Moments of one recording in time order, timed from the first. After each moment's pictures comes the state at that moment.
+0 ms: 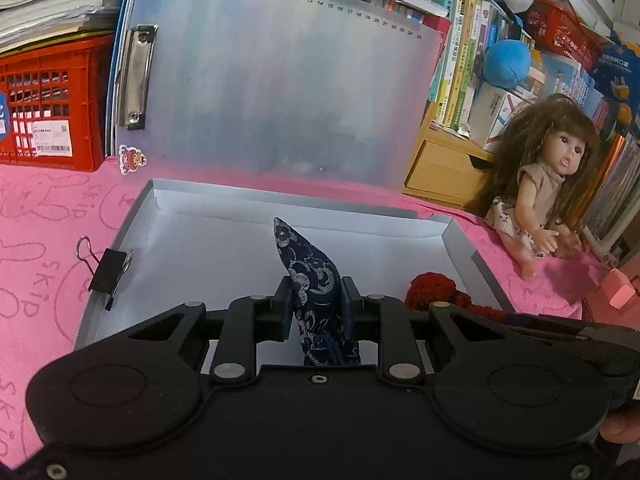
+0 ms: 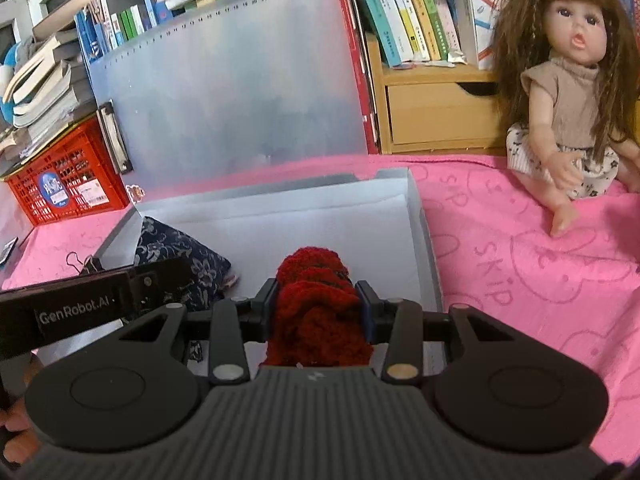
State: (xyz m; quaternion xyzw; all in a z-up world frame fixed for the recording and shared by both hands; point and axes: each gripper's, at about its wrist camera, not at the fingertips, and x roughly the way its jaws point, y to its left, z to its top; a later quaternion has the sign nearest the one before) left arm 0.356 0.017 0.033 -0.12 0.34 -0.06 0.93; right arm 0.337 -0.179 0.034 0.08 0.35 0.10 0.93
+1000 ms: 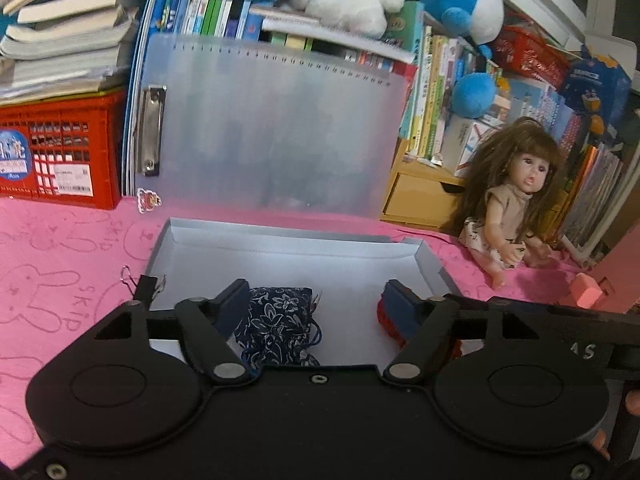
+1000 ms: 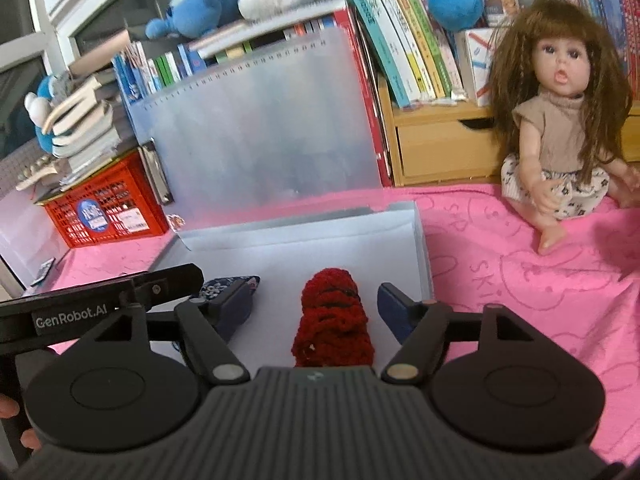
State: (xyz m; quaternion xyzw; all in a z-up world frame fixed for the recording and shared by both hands) left arm 0.306 0.019 0.081 -0.10 0.29 -0.07 0.95; right arm 0.297 -0.197 0.076 0.10 0.30 0.14 0.94
